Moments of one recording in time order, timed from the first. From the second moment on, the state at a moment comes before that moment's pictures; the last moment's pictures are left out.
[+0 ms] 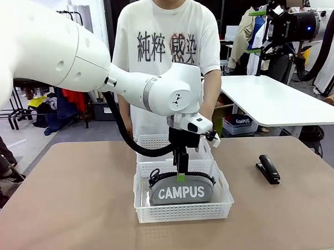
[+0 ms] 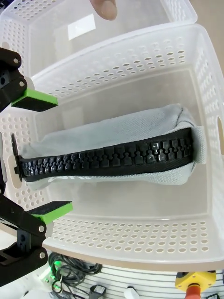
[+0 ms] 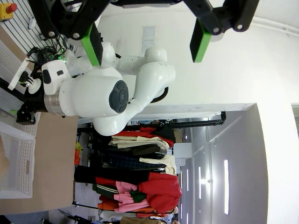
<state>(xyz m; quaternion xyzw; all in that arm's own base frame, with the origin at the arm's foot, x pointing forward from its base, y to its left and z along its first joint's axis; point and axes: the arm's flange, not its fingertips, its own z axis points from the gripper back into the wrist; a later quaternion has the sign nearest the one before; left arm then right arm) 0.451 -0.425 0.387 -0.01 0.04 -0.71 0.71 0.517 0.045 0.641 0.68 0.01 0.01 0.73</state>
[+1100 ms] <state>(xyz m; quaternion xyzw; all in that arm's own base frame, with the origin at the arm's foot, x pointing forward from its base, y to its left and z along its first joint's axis) 0.451 -0.379 0.469 -0.16 -0.01 -0.59 0.79 0.517 0.045 0.641 0.68 0.01 0.01 0.73</state>
